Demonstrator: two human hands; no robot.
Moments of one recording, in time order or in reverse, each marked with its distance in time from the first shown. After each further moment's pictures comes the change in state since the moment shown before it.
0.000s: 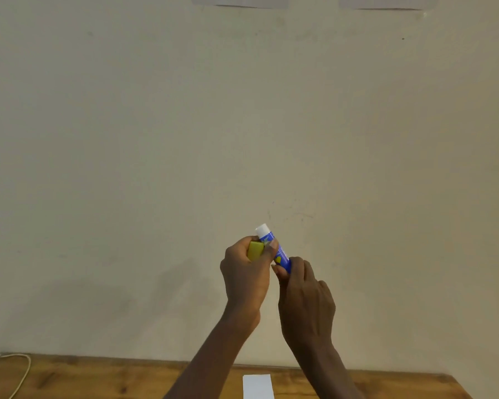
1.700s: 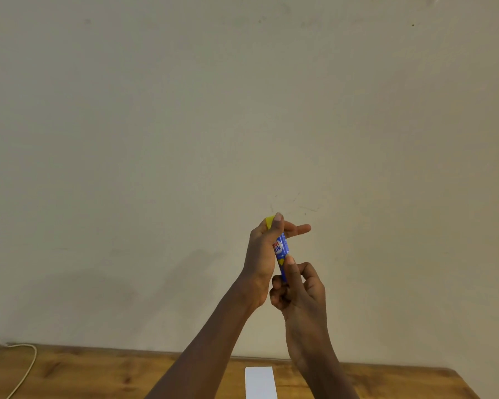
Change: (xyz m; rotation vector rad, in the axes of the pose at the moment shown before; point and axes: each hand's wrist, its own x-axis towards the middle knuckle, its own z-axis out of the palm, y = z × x) left_hand 0.014 0.005 0.009 -0.370 -0.491 -0.074; right_hand -0.005 -0.010 -0.005 1.277 -0.168 0.625
